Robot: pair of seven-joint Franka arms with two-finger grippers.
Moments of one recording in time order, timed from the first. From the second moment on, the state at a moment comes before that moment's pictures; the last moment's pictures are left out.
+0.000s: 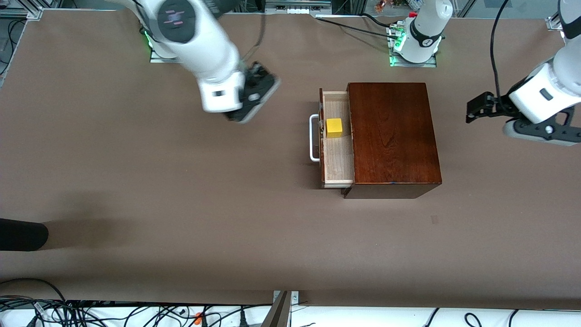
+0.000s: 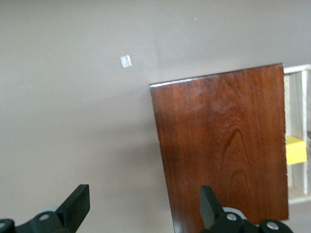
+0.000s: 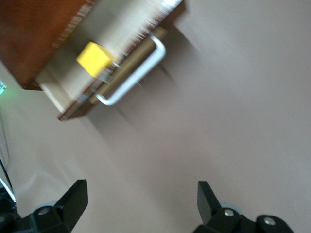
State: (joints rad) left arm -0.05 0.08 -0.03 -1.53 -0.02 1.55 0.05; right arm 0.63 0.33 0.07 -1.41 0.22 1.76 -0.25
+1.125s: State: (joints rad) left arm -0.04 0.02 0.00 -1.63 -0.02 1.62 0.05; right arm 0.91 0.74 0.07 -1.20 -0.06 2.14 -0.42
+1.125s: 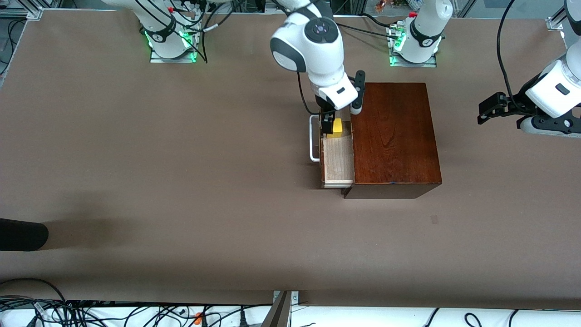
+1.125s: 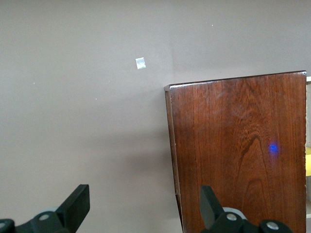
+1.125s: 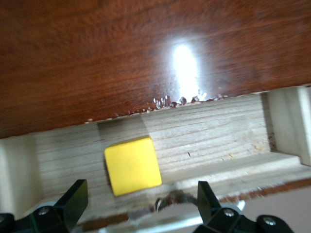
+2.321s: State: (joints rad) left arm -0.04 0.02 0.00 -1.63 -0.02 1.62 0.05; right arm 0.93 0.81 0.06 -1.19 -0.11 2.20 -0.49
